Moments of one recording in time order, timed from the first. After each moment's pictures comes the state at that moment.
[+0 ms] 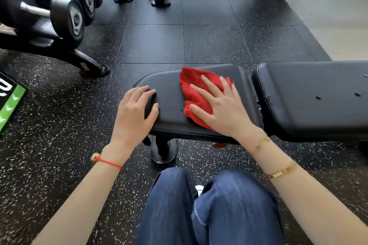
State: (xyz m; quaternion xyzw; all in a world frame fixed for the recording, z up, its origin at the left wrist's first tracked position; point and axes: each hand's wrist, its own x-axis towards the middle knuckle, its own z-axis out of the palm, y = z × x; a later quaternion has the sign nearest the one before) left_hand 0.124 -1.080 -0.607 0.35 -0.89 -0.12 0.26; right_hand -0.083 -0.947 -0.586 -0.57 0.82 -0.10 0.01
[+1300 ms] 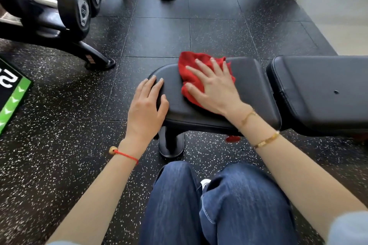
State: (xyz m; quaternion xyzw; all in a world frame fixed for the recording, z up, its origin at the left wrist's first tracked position) left_hand 0.134 -1.084 -0.622 0.38 -0.87 -0.17 0.27; right_hand -0.056 -1.010 -0.583 -0.58 0.81 -0.08 0.00
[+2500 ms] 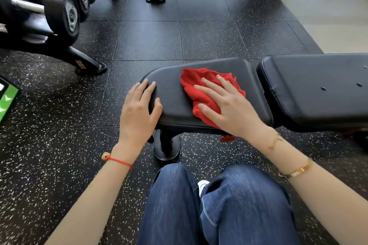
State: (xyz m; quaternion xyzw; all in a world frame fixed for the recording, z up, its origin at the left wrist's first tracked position) left_hand 0.135 -1.086 -0.623 0.38 -0.87 -0.17 0.28; right_hand -0.062 -0.938 -0.583 -0.60 0.78 -0.16 0.02
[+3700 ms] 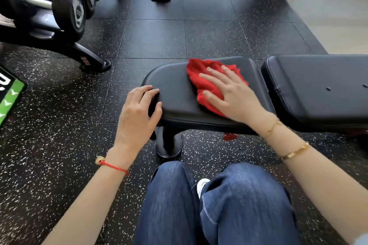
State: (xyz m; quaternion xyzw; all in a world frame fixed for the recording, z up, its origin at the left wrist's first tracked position) left_hand 0.158 -1.075 -0.616 0.34 -0.88 -0.15 0.29; right_hand -0.084 -0.959 -0.583 -0.60 0.79 -0.14 0.01
